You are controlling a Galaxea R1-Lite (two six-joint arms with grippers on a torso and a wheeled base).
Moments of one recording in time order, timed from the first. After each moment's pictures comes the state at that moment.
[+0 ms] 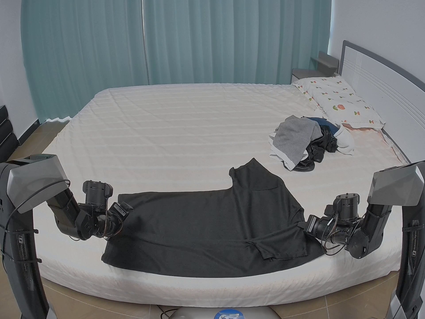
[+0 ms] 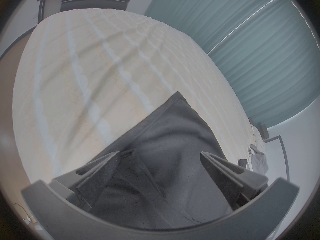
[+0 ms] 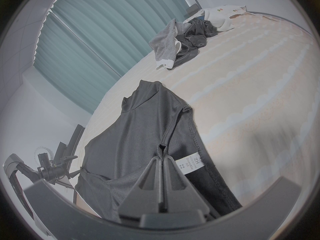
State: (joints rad) left arm -0.06 2.29 -0.81 -0.69 0.05 -0.97; right arm 0.17 2.37 -0.57 -1.22 0.22 0.58
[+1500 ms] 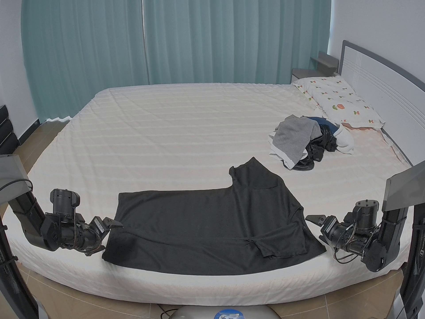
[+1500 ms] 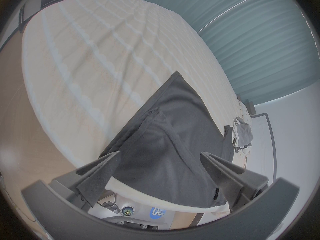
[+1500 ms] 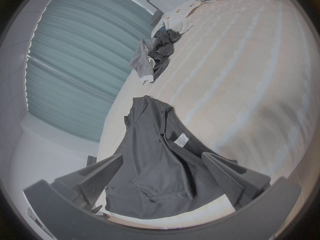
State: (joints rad) left arm 0.07 2.05 -0.50 -0.67 -0.30 -0.78; right arm 0.14 2.27 -0.28 -1.46 0.18 0.92
